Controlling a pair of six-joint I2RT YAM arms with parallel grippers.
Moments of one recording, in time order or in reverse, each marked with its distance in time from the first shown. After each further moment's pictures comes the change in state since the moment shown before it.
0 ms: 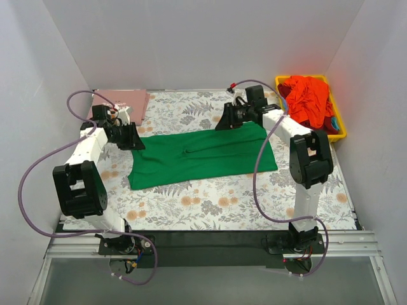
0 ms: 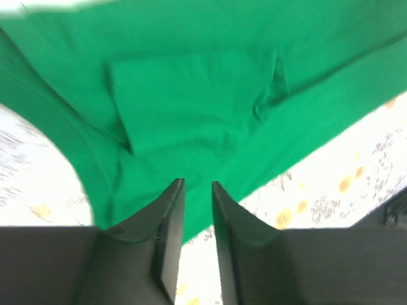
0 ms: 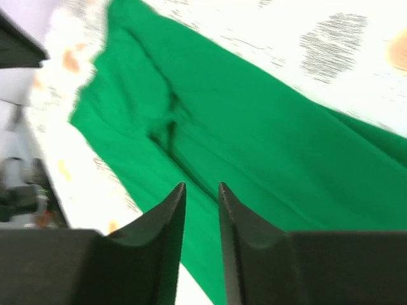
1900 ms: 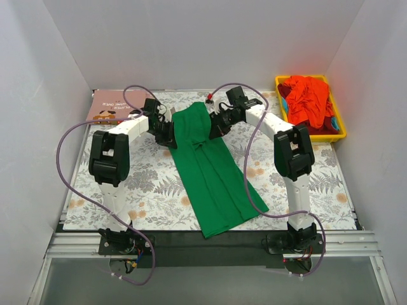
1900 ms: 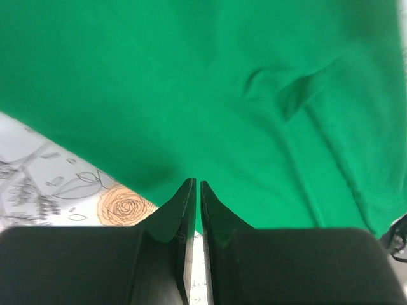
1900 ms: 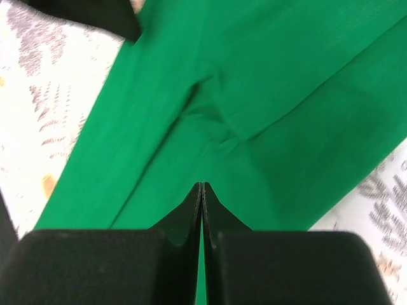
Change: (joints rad) left arm -0.362 0.389 0.242 0.097 -0.141 -0.186; right arm 0.071 0.122 0.242 -0.413 0.045 -0.511
